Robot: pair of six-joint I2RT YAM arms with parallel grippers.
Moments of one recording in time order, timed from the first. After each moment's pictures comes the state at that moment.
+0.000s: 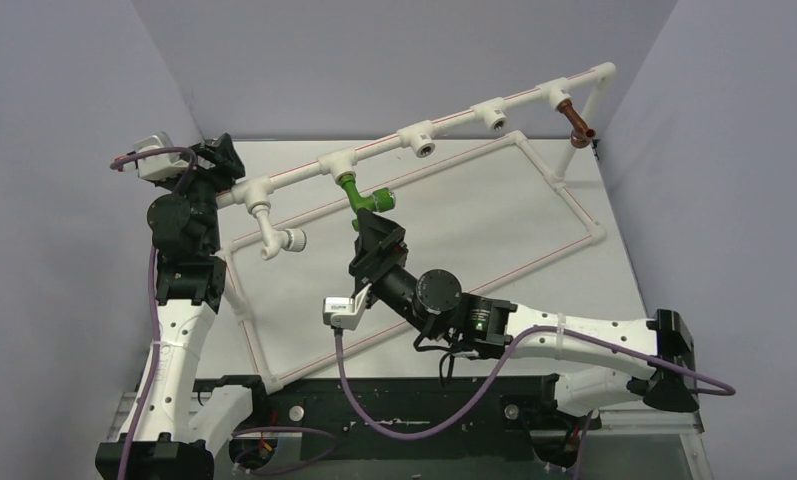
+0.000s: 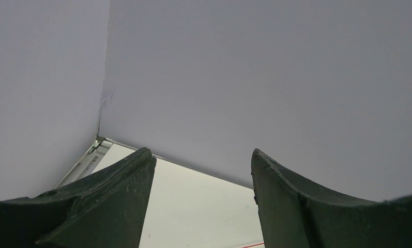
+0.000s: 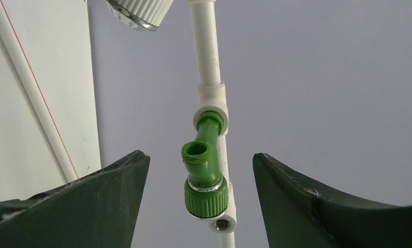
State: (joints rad) left arm -0.01 0.96 0.93 0.26 -0.21 -0.34; right arm 1.32 1.27 1.05 0.27 0.42 -1.45
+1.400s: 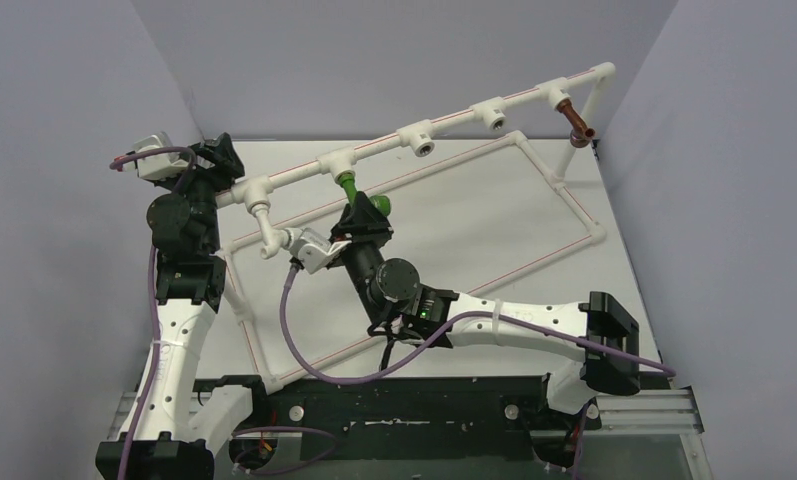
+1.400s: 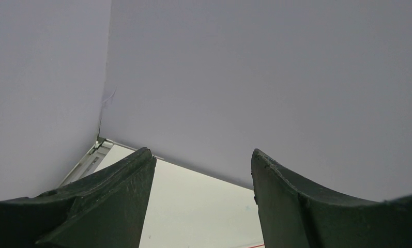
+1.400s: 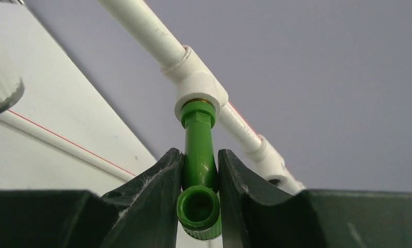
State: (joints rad) left arm -0.01 0.96 0.93 0.26 -0.21 -0.34; right arm 1.30 1.58 1.22 0.63 0.79 -1.24
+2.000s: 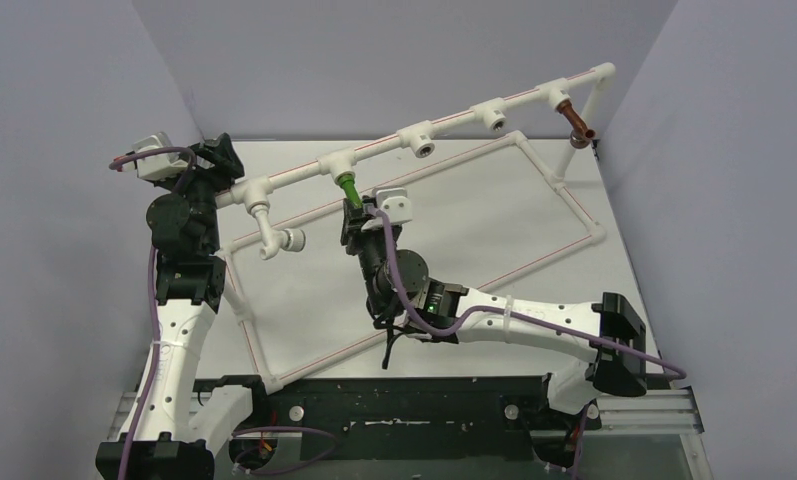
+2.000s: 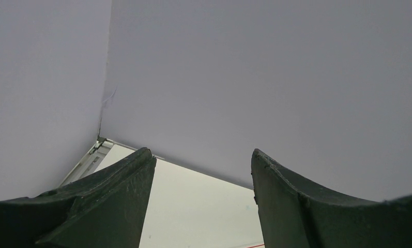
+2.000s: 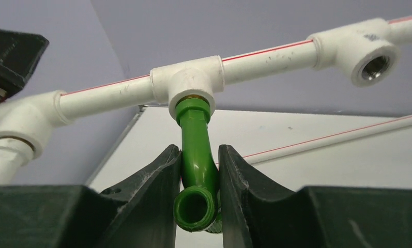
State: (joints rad) left arm -0.01 0.96 0.93 0.26 -0.21 -0.34; right arm 1.30 1.56 1.29 0.58 1.00 -0.16
